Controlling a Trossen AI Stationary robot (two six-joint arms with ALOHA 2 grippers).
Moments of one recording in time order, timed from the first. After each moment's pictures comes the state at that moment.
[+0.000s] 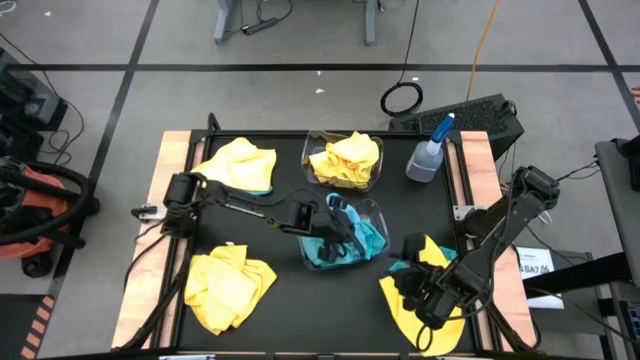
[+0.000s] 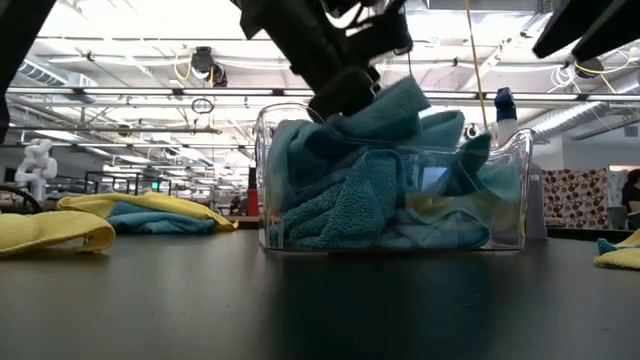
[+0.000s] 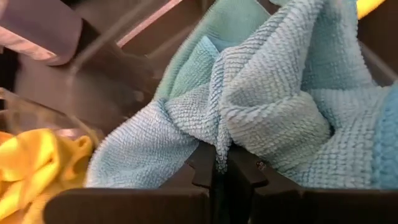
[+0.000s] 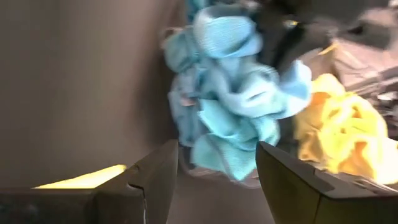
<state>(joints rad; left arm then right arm) -0.11 1.99 1.46 -0.31 -0.19 0.32 0.84 1.49 1.11 -0.94 0.80 0.58</state>
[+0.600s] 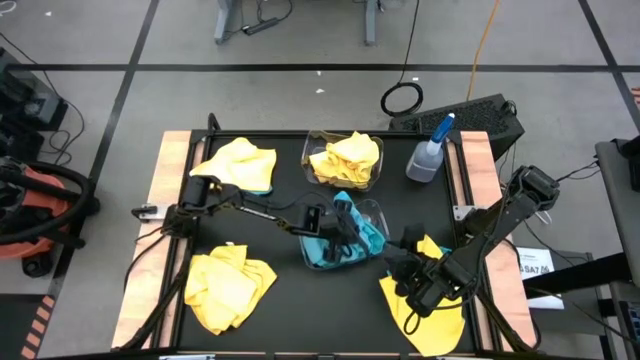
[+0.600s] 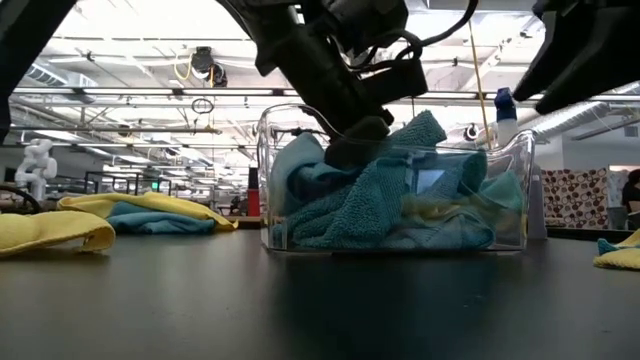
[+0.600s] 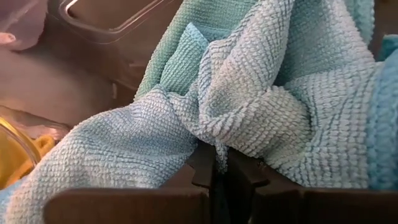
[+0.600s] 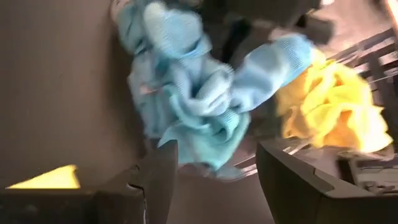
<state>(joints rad) -0.09 2.13 1.47 -0.26 -0.15 0.30 0.77 1.49 1.00 -0.92 0.84 0.65</state>
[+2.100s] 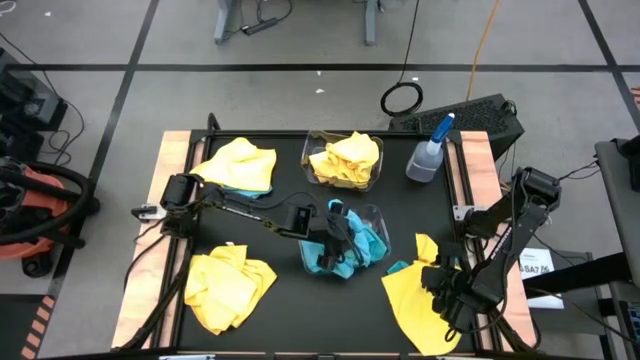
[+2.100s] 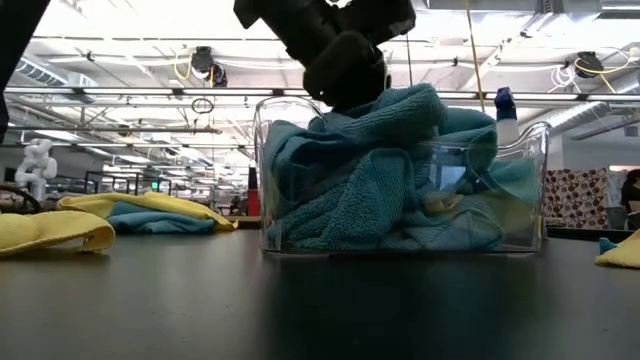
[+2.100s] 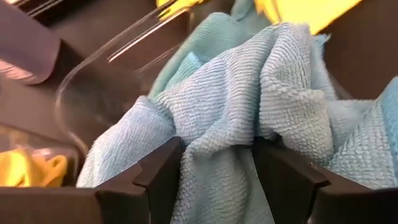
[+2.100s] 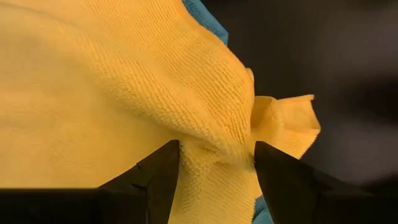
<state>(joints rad) -0.14 1.97 1.47 -0.30 -0.12 0.29 1.04 1.49 0.93 -1.17 0.33 1.19</state>
